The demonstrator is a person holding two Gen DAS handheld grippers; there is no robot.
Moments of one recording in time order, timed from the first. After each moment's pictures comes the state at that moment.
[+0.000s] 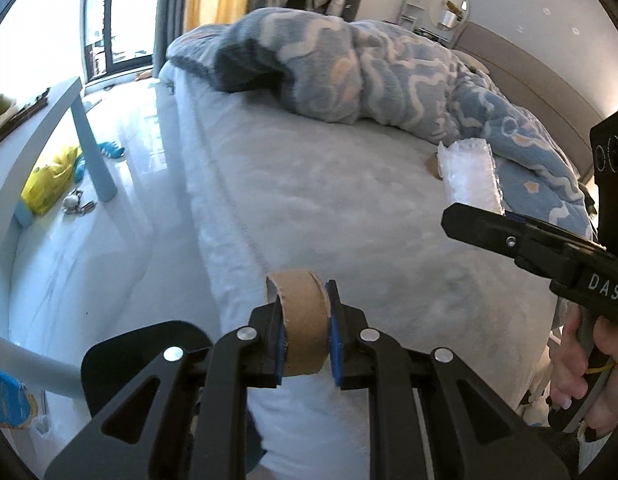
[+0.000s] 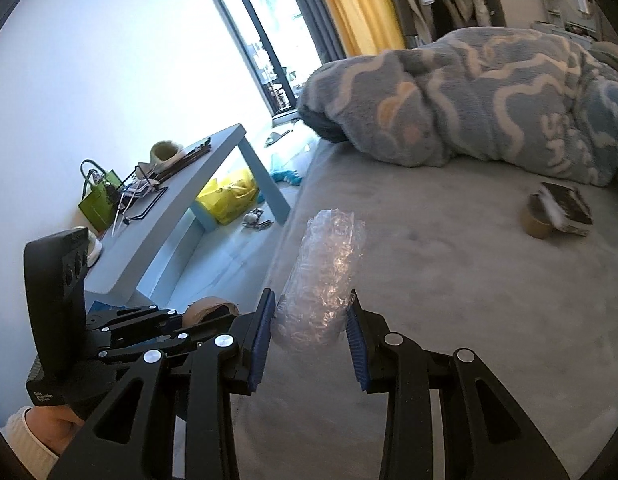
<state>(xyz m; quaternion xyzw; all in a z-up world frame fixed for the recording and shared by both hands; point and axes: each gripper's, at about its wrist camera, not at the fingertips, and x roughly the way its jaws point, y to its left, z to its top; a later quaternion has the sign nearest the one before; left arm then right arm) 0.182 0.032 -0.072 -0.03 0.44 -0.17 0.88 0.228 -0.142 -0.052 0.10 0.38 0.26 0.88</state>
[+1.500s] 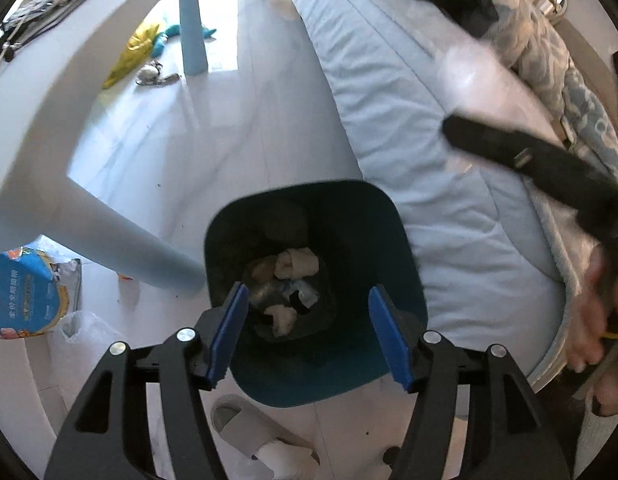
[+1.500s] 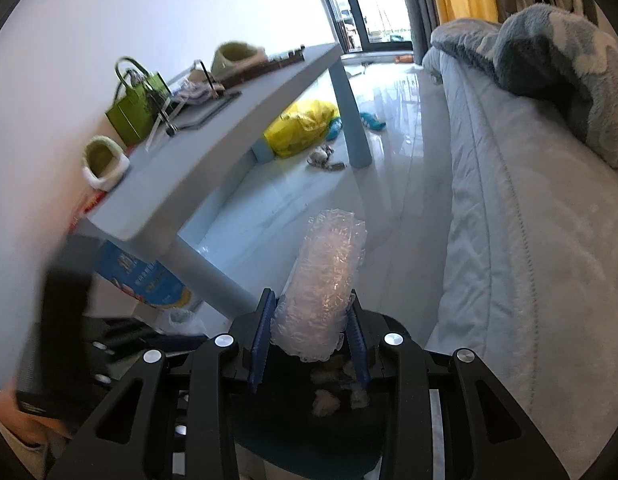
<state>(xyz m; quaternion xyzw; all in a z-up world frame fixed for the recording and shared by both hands) 0.149 0.219 -0.138 -0.07 0.58 -0.07 0.81 0.239 0.088 -0.105 0.00 0.45 0.34 0.82</state>
